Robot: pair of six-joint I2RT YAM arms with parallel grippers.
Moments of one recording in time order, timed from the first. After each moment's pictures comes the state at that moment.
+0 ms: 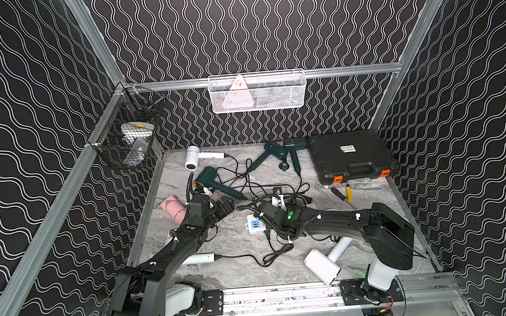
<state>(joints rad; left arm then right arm) -0.16 1.21 0.49 0.10 0.15 -0.76 1.07 1.76 1.13 -0.48 0.60 0.90</state>
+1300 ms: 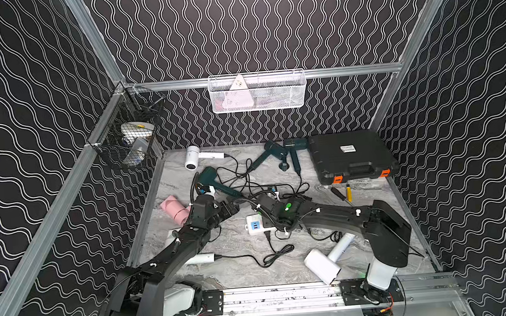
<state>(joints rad) -0.24 1.19 0.49 0.15 0.15 -0.73 1.02 1.76 1.28 -0.62 0.40 0.84</state>
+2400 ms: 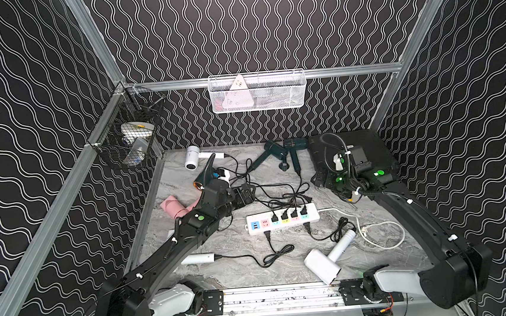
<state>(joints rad) -0.45 1.17 0.85 -0.25 0.07 -0.79 0.30 1.31 1.24 -0.87 -0.12 0.65</state>
